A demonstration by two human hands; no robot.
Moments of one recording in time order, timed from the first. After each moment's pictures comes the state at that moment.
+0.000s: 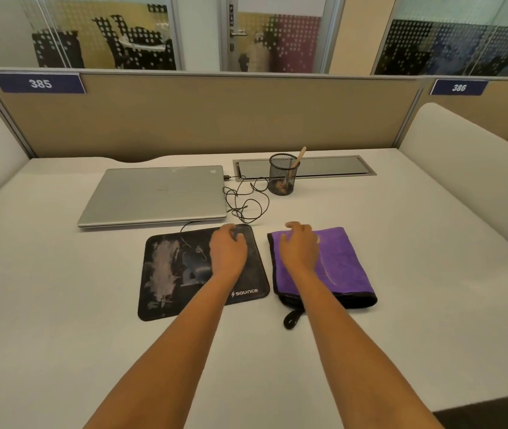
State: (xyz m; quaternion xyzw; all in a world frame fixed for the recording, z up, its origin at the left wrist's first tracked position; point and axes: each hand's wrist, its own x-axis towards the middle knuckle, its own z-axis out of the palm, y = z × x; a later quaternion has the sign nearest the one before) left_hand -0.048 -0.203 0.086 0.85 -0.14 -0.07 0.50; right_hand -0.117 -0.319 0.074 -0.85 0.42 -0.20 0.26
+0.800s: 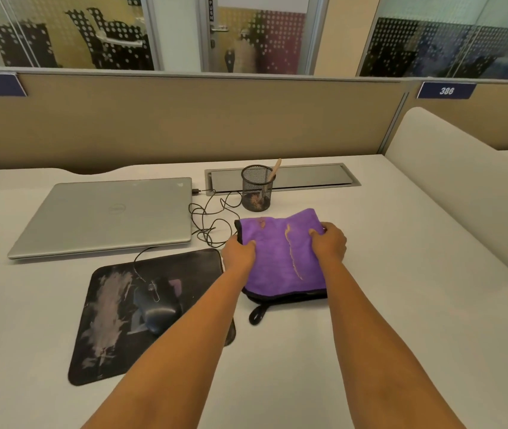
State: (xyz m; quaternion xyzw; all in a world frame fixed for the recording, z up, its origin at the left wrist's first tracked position) left_hand -0.029 -0.328 0.072 0.81 -0.06 -0.22 0.55; right_hand -0.113 -0.478 0.068 -0.73 0.53 -0.22 0.36
